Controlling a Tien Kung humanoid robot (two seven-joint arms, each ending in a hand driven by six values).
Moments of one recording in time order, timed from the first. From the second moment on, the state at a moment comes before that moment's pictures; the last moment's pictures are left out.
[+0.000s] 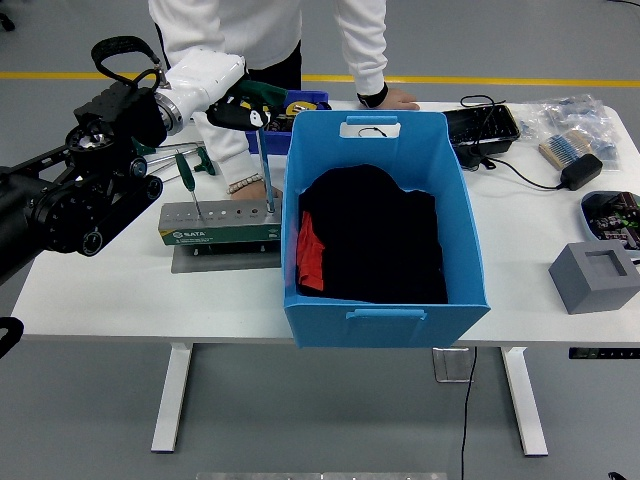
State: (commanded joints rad) left arm -1.03 0.27 -0.61 -0.84 1.91 0.09 0.04; right arm 0.18 -0.20 0.48 0.20 -0.04 -0.22 -0.14
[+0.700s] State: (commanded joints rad) left arm -1.10 0.33 -0.66 -0.99 1.94 0.07 0.07; right arm 0.18 -0.20 0.47 0.20 -0.02 -0.22 -0.14
